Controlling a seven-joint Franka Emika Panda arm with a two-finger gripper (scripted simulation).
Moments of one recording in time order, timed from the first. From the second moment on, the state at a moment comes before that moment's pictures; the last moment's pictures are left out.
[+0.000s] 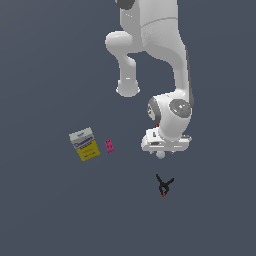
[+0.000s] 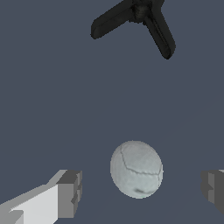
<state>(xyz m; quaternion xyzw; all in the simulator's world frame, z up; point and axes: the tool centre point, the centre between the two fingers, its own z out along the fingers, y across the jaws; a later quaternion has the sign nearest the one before) 0.004 0.162 0.048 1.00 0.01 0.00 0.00</state>
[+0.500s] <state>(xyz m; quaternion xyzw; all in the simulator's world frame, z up) 0.004 0.162 0.021 1.00 0.01 0.00 0.00</state>
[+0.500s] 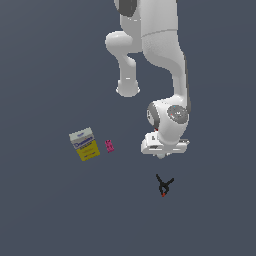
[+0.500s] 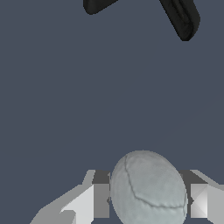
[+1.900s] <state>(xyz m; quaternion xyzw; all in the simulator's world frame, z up) 0.014 0.116 0.104 1.00 0.01 0.00 0.00</state>
